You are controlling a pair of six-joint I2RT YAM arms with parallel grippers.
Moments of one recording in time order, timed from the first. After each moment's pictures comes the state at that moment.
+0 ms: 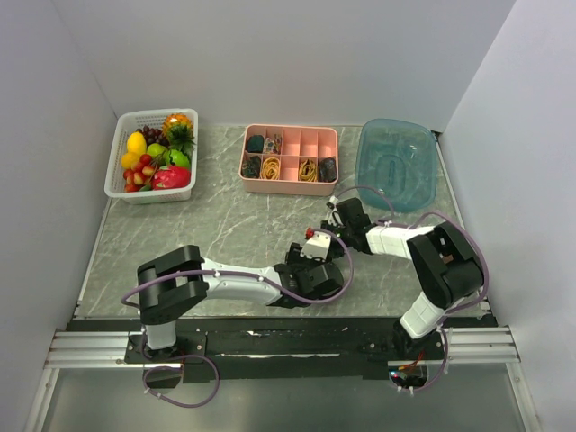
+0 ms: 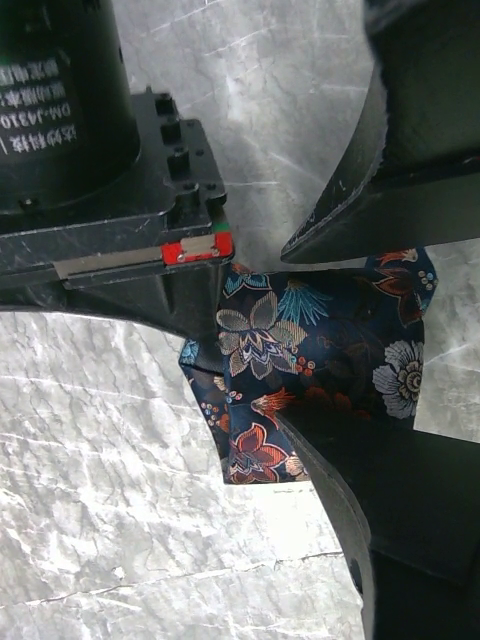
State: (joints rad) left arm -1.32 1.81 1.09 -0.17 -0.84 -0.76; right arm 0.44 1.64 0.71 -0.02 -0.46 0.59
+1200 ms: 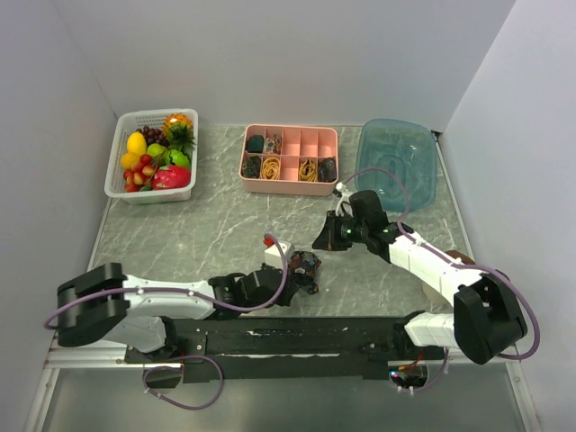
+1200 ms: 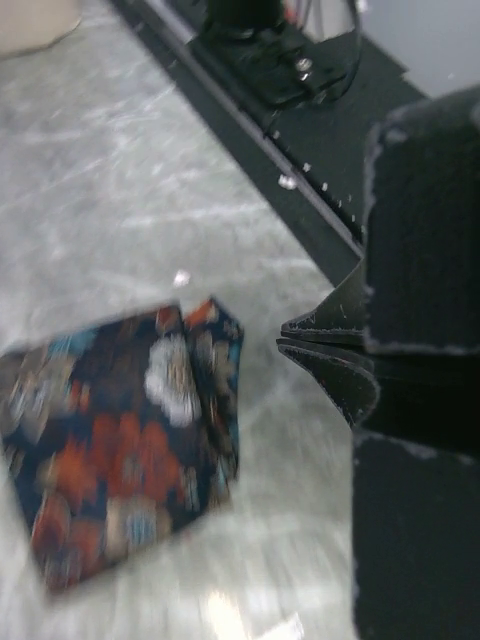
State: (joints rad) left arm -1.26 1.32 0.56 0.18 -0.35 -0.77; right arm 0.47 1.26 0.73 -0.21 -0.44 0.49
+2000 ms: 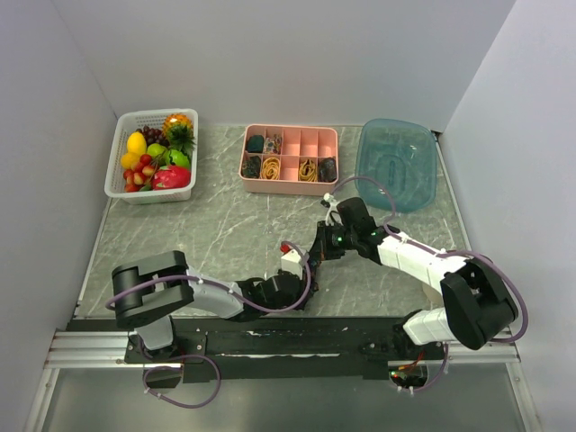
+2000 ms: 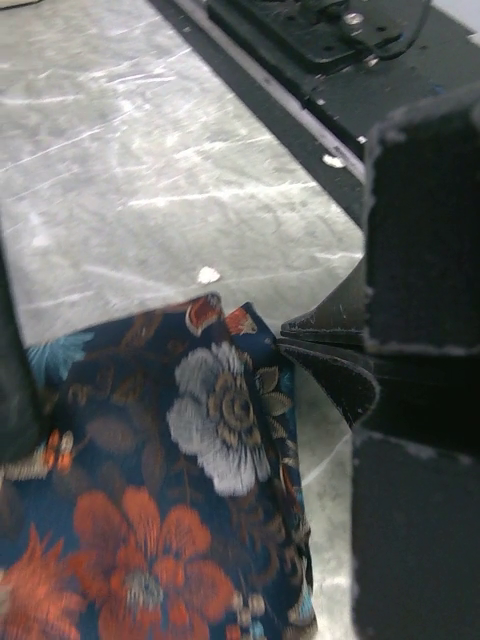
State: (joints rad) left arm -1.26 1.67 0.58 0.51 -0.29 -0.80; right arm 0.54 1.36 0.70 -0.17 -0.44 0.48
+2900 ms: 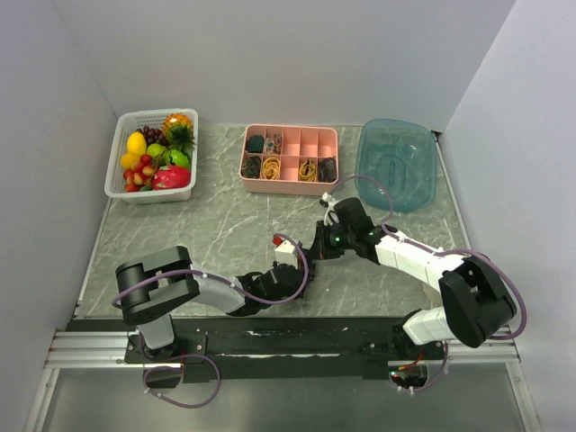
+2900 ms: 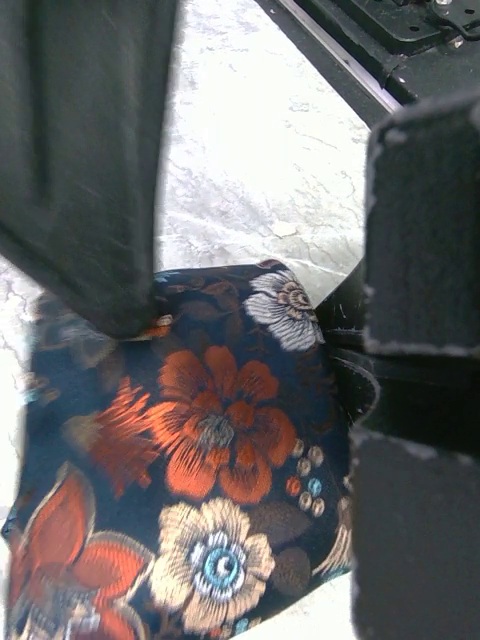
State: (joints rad) left arm -1.20 1.71 0.59 0.56 -0.37 -0.83; right arm 0.56 1.38 0.70 -0.16 -0.38 0.46
